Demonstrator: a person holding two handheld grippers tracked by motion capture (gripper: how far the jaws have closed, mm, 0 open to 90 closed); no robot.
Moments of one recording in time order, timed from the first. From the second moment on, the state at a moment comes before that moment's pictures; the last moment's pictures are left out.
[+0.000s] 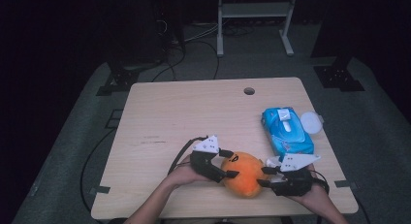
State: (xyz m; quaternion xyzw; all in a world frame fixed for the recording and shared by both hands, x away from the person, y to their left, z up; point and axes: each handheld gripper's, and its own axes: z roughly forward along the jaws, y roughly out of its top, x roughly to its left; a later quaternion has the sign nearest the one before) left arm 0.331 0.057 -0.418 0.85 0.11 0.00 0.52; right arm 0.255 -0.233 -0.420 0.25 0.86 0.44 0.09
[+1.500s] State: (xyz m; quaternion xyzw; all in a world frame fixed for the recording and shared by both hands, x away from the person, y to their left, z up) left arm 0.371 0.115 -0.410 0.80 0.23 0.02 0.56; right arm 0.327 -0.174 -0.396 0.23 0.85 0.45 0.17
